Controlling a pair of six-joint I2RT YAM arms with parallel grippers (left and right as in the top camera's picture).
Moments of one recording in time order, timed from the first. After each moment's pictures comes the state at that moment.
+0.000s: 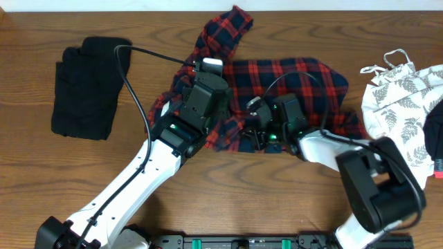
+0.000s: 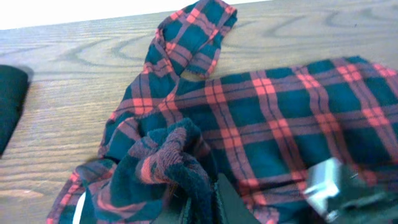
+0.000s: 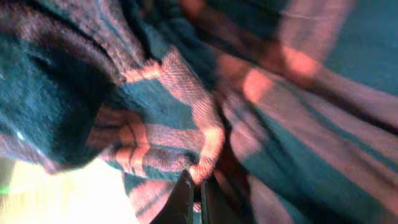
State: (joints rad) left arm -0.60 1.41 1.07 -0.37 -0.32 -0.29; right arm 0.40 1.80 0.74 0.16 -0.61 0.13
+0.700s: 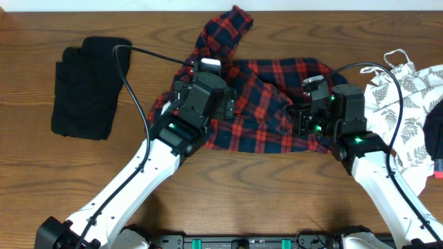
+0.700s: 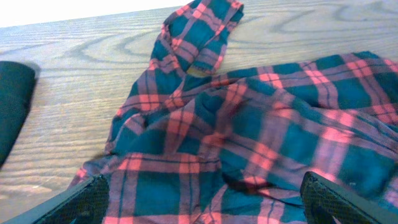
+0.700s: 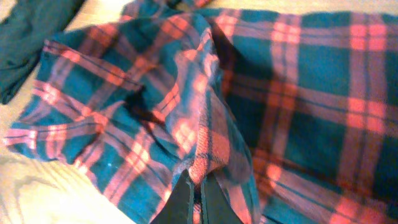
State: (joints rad) left arm -0.58 1.41 1.07 -0.39 -0.32 -0.29; right arm 0.15 1.29 0.75 -0.20 -0.40 0.13
